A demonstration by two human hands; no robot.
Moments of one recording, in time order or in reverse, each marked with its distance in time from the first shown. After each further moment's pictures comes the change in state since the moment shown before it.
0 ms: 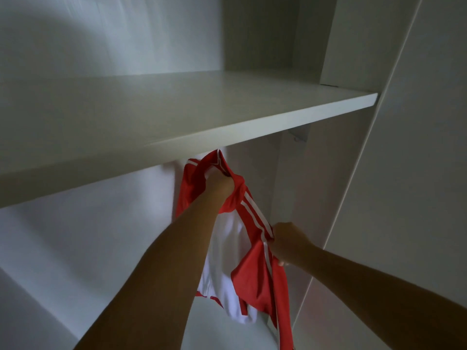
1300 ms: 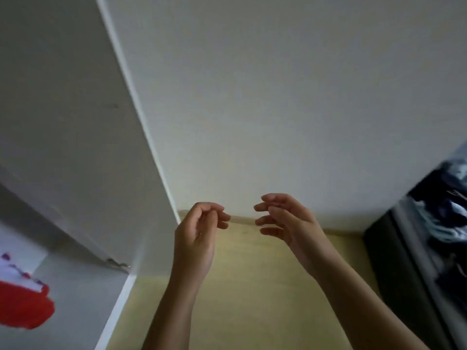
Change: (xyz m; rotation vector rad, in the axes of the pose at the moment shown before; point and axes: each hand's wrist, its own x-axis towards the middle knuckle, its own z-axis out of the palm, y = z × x) left_hand -0.628 0.028 0.271 -0.428 -0.787 0.545; right_hand -0.594 0.357 -0.083 1.380 0.715 0.313
